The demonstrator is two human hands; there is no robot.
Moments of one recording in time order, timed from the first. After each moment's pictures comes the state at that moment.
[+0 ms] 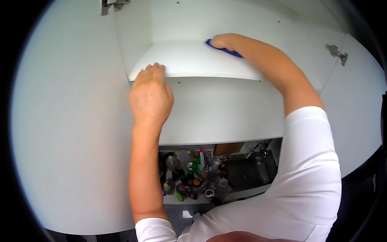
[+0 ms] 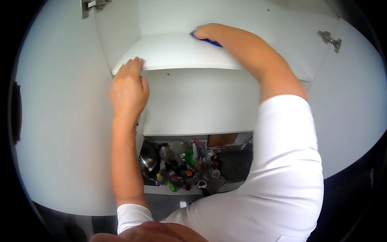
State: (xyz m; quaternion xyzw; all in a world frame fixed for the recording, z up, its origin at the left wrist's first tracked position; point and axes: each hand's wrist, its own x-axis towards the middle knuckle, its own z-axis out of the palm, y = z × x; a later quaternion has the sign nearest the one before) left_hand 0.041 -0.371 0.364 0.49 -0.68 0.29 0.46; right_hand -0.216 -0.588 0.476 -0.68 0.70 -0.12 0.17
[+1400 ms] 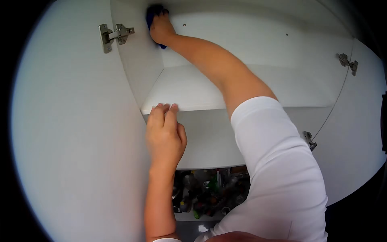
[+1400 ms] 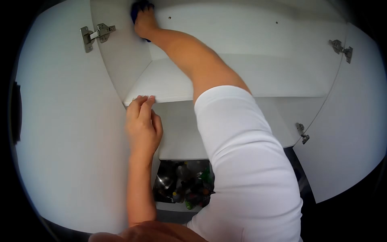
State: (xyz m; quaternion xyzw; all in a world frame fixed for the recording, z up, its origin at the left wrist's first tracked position) left_hand 0.040 -0.362 0.353 0.43 -0.69 0.27 0.52; right_hand 0.003 -0.699 0.577 -0.76 0.23 -0.59 -0.16
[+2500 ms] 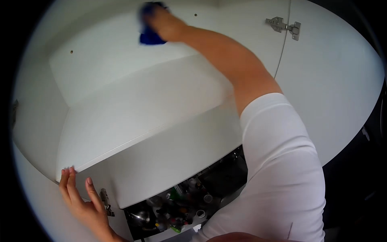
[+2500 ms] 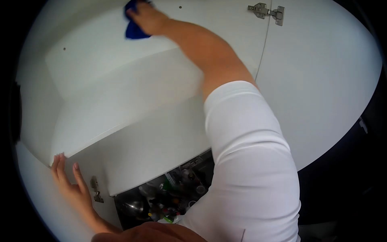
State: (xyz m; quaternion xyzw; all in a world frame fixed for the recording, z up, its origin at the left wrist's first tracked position) left_hand 0.025 -0.353 0.354 0.52 -0.69 0.25 0.44; right_hand -0.437 -0.665 0.552 -0.76 0.34 -0.26 -0.49
